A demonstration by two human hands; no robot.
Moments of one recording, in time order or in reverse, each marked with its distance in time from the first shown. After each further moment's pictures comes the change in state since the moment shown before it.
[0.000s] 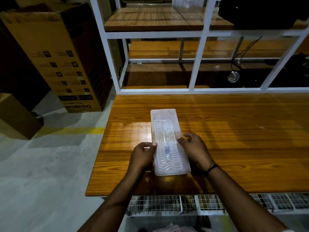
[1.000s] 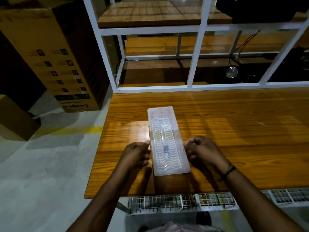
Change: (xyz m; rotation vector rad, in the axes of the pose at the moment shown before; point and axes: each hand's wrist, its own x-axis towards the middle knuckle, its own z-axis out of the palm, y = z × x) left_hand 0.011 0.005 -0.025 -0.213 -0.192 -0.169; right_hand -0.017 0.002 -0.039 0.173 -0.191 0.061
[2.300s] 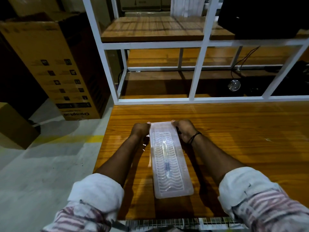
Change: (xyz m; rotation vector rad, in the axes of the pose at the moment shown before) left_hand 0.129 0.091 0.040 0.194 0.143 0.060; right_hand 0.157 -0.071 0.043 0.325 0.092 0.079
